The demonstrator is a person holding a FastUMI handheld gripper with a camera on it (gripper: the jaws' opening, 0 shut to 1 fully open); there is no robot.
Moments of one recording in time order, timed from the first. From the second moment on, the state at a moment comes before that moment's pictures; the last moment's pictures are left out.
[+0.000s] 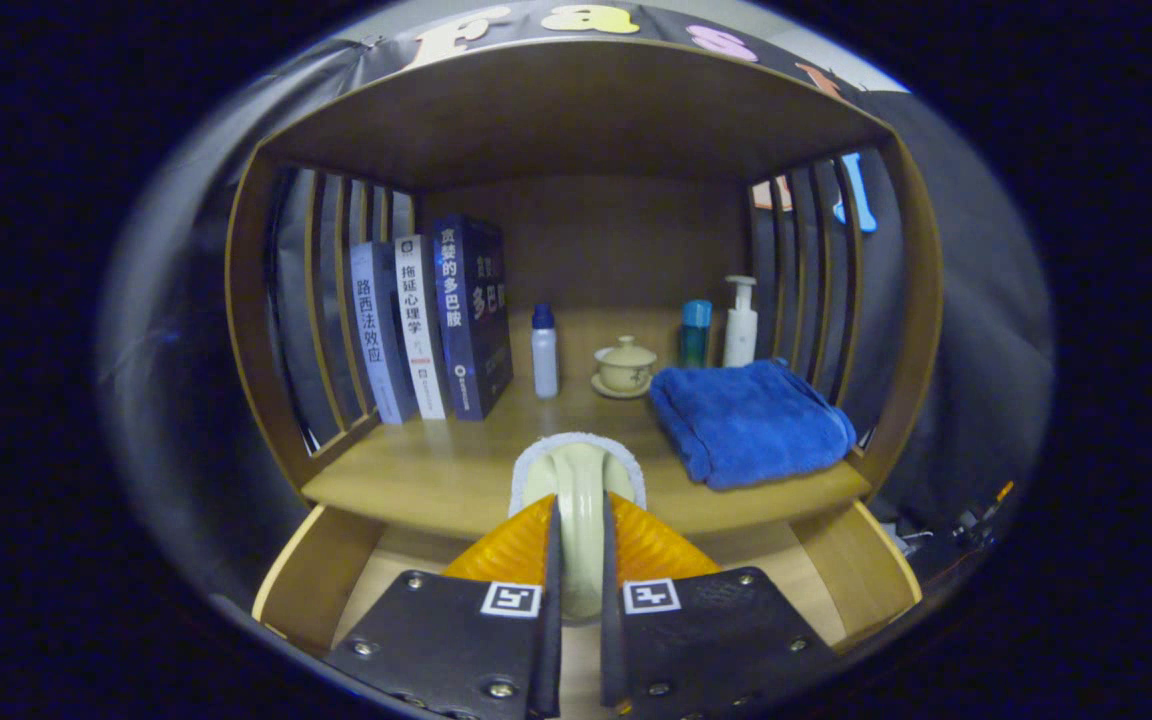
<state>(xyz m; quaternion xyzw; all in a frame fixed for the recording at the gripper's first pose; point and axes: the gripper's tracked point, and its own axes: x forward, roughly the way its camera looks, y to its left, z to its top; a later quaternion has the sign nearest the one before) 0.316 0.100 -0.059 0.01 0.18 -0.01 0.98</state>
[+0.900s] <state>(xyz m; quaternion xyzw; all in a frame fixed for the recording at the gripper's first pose) 0.373 0.126 -0.087 -0.03 0.12 0.03 0.99</state>
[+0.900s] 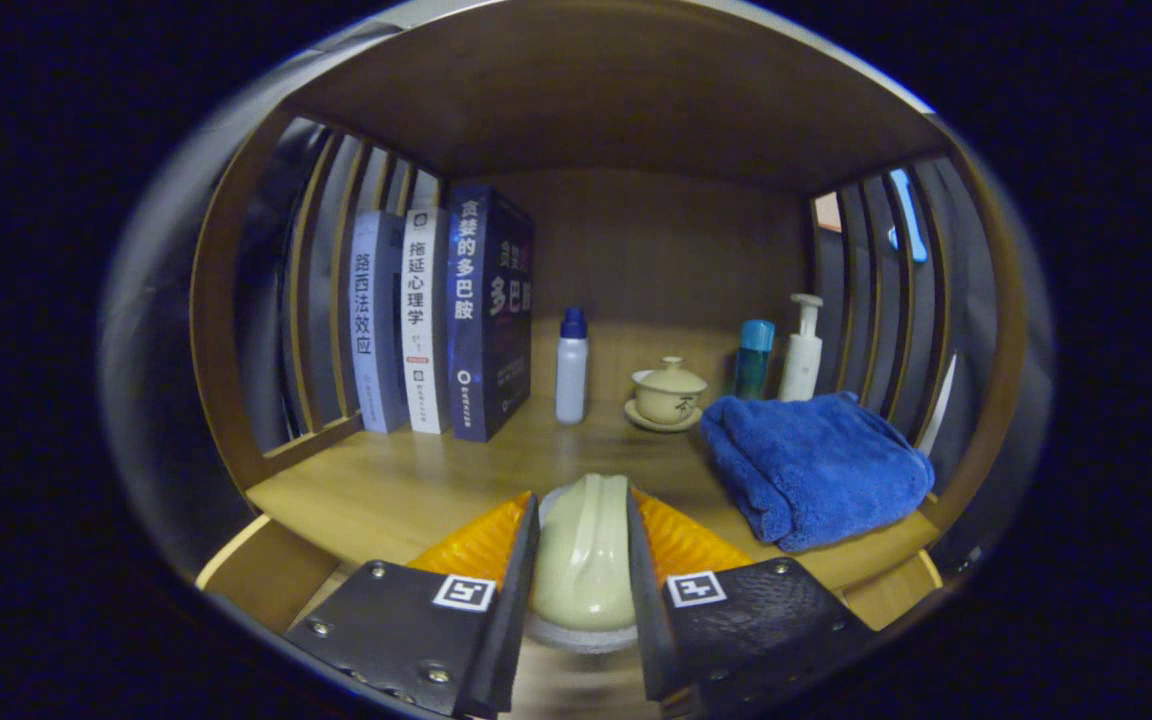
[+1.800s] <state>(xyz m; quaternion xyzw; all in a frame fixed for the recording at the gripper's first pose) 0.364 0.127 -0.063 0.01 0.06 0.04 1.00</state>
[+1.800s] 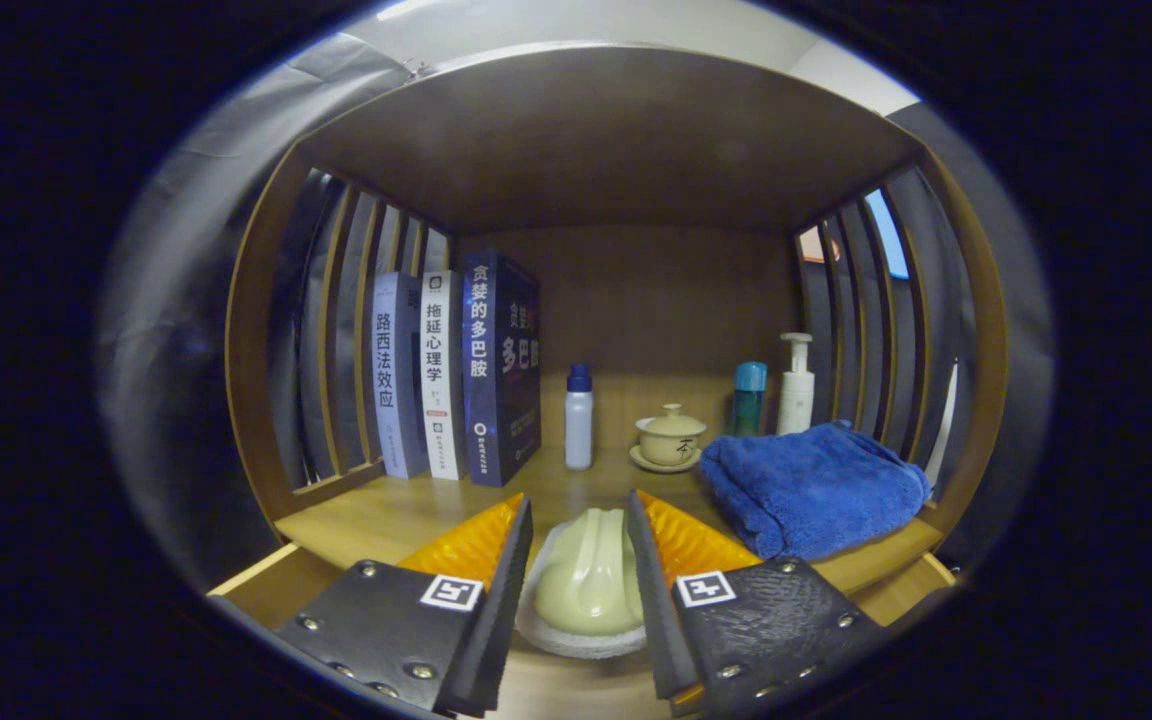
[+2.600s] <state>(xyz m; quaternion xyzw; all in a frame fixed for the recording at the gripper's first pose) 0.358 0.136 -0.050 0.01 0.04 0.06 1.00</state>
